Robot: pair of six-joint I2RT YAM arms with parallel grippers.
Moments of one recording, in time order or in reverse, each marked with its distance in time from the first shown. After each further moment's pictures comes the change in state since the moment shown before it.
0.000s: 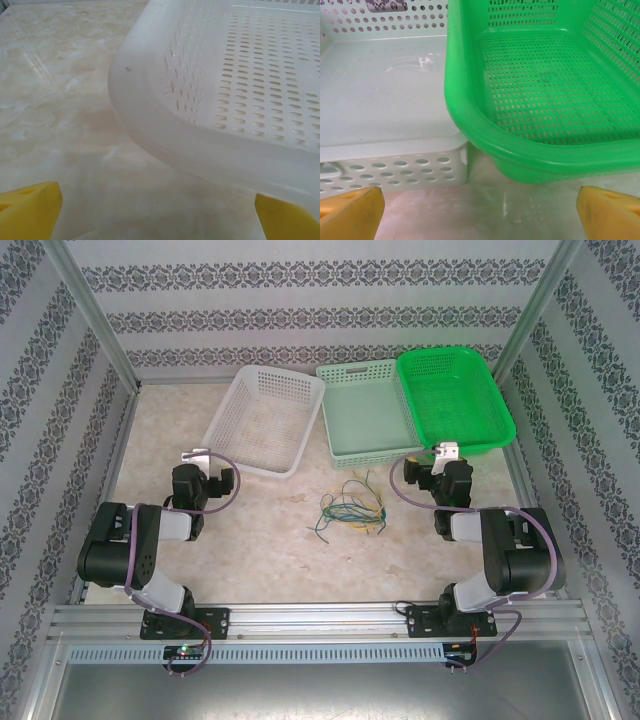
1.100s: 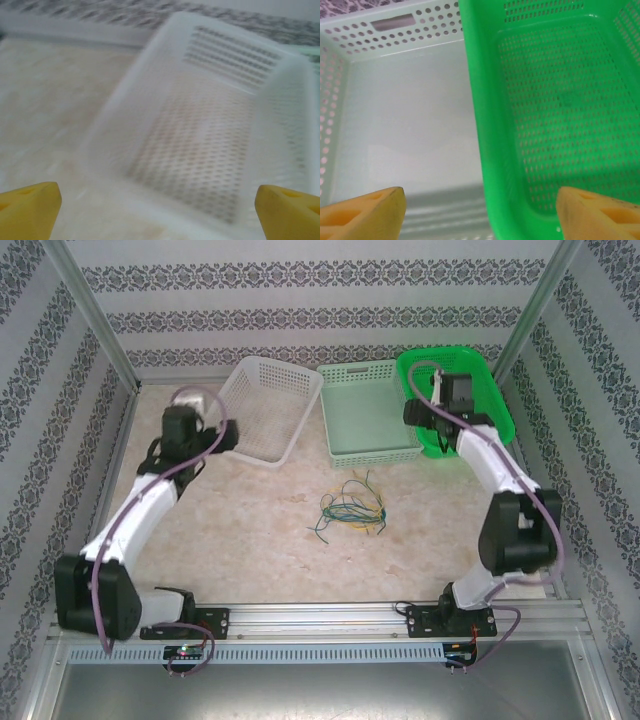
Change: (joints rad) left arm -0.126 -0.237 0.636 -0.954 0.037 -0.185; right arm 0.032 0.164 0.975 -1.191 -0.009 0.131
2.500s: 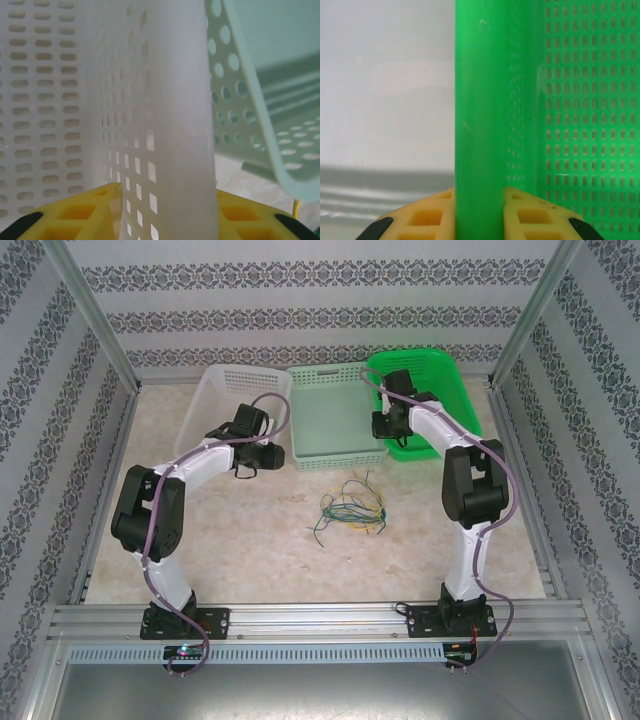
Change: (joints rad) left arm -0.167 0.463 0.188 -0.192 0.192 -0.073; right arm 0.198 0.384 0.298 -0.265 -0.048 0.041
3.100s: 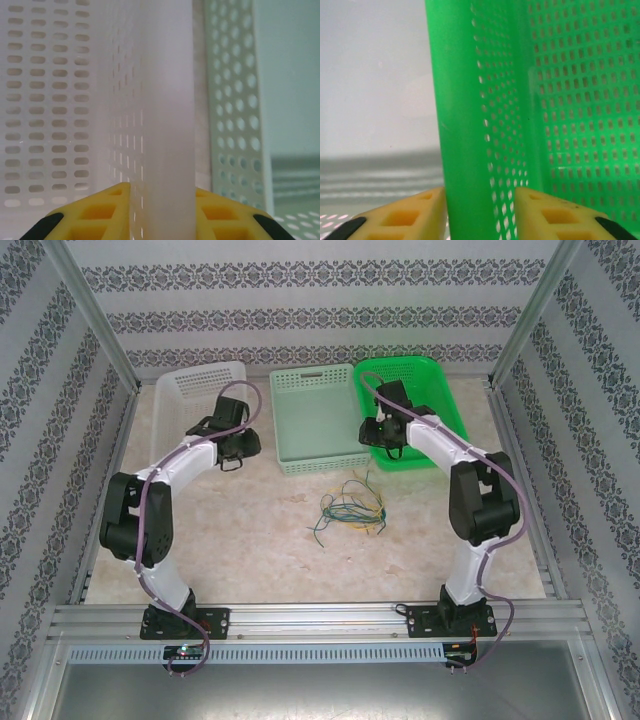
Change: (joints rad) left arm 0.101 -0.047 0.019 0.000 -0.113 -0.195; right arm 0.051 -0.178 -0.219 0.127 -0.039 0.231
